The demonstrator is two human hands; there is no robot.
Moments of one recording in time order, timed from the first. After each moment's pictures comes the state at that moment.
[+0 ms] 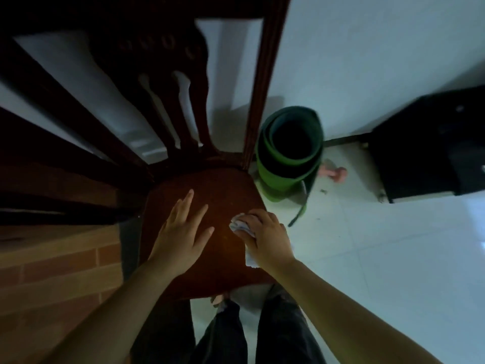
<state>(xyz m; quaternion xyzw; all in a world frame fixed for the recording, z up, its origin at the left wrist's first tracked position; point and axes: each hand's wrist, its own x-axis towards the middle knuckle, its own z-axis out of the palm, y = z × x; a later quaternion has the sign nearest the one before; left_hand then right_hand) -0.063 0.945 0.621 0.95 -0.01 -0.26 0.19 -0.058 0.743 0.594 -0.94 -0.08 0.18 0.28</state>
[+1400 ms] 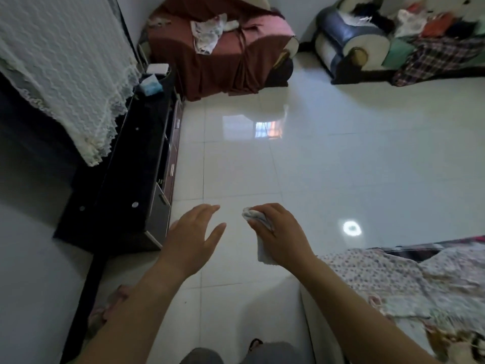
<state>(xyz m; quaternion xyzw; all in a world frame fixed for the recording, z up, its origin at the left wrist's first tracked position) -0.241 0.227 0.866 0.70 -0.68 -0.17 0.15 -0.441 0.179 0.847 -0.75 0.50 -0.28 0.32</state>
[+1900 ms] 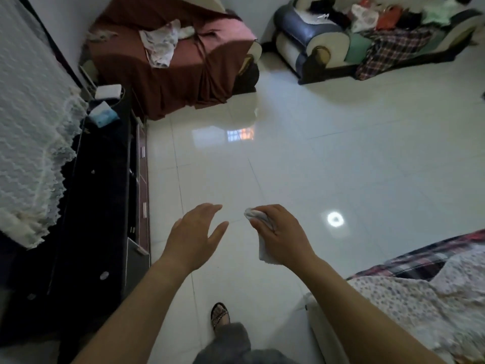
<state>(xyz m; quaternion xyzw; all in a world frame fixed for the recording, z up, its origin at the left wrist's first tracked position) -0.194 -0.027 0.853 0.63 -0.74 -0.20 0.12 -0.401 -0.026 0.848 -0.69 0.58 -0.29 0.32</state>
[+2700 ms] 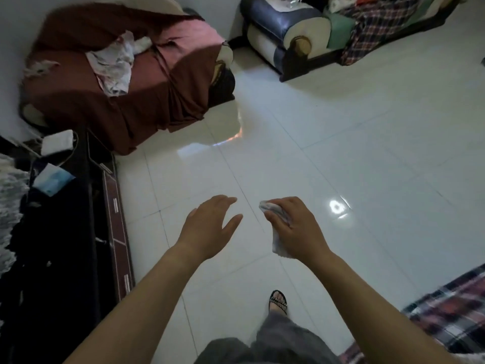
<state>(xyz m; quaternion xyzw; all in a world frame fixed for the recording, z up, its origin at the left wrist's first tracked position) -0.272 -0.416 0.859 0.56 -0.80 -0.19 0.03 -0.472 -0.376 0.829 -0.61 0.64 -0.33 0.32</state>
